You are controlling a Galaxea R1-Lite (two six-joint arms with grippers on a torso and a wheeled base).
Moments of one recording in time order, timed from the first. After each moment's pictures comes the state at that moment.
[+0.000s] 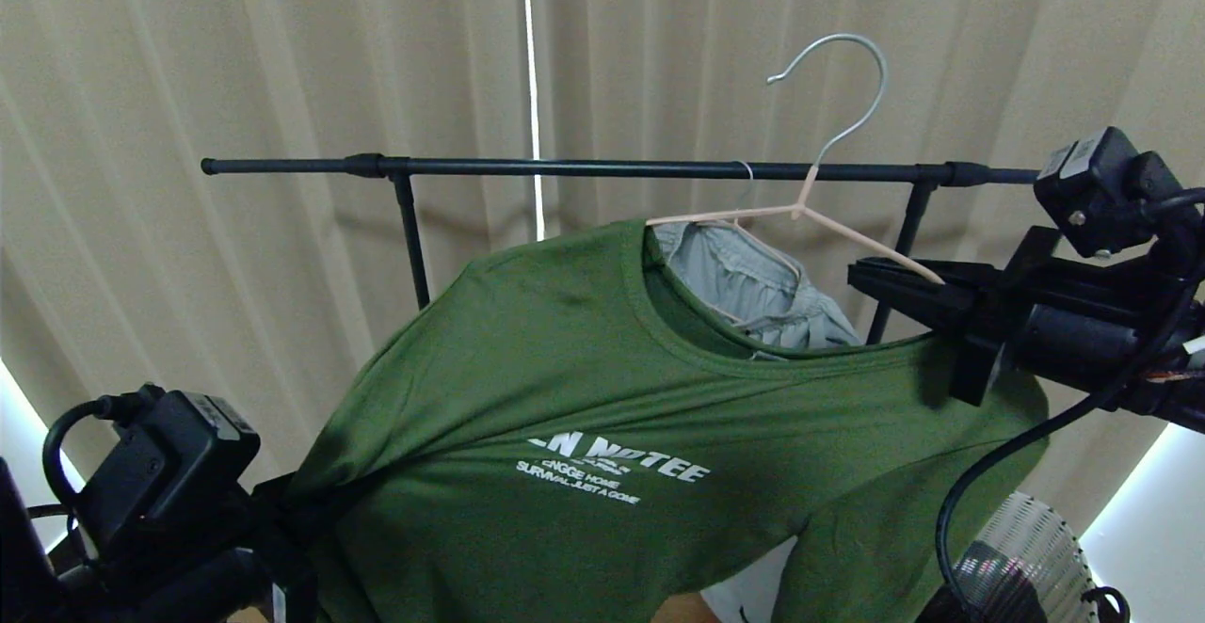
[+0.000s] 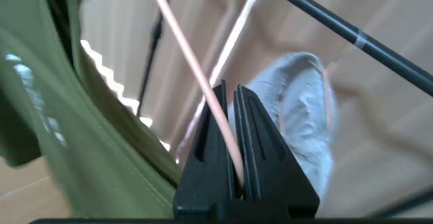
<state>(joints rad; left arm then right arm) -0.47 1.25 -0.17 -0.84 -0.04 0.26 0.37 1.39 -0.72 -0.54 0.26 -0.29</state>
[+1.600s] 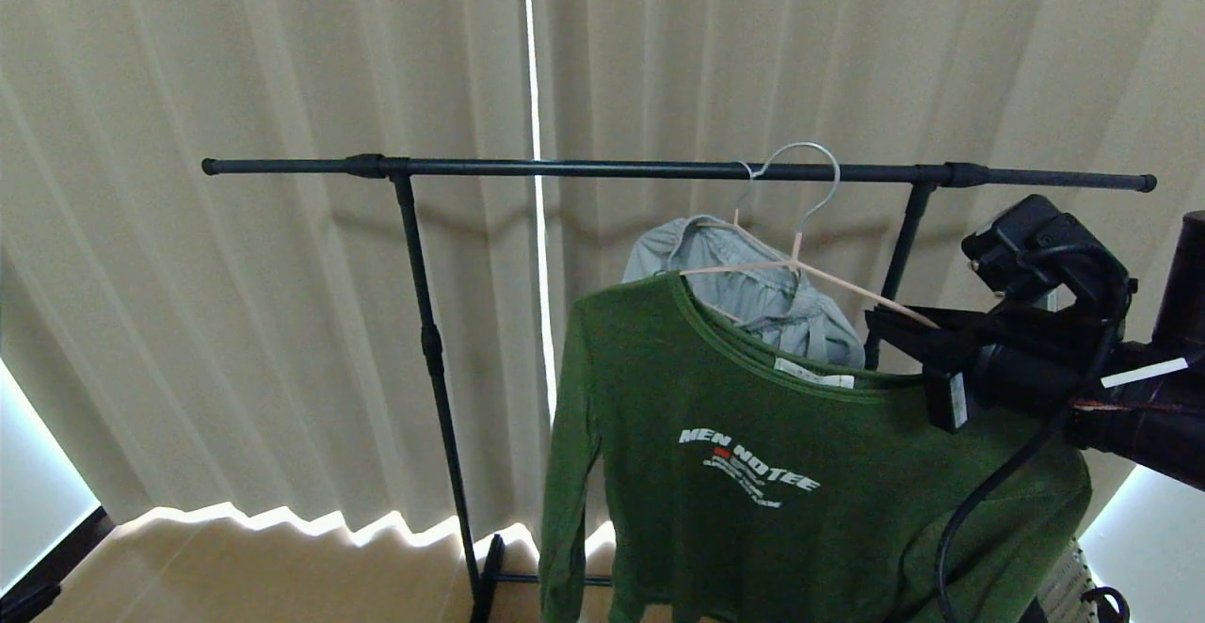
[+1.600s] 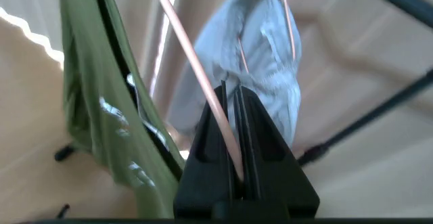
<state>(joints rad) -0.16 0.42 -0.13 -0.04 -0.02 0.24 0.42 1.41 -0.66 -0.49 -0.05 -0.26</state>
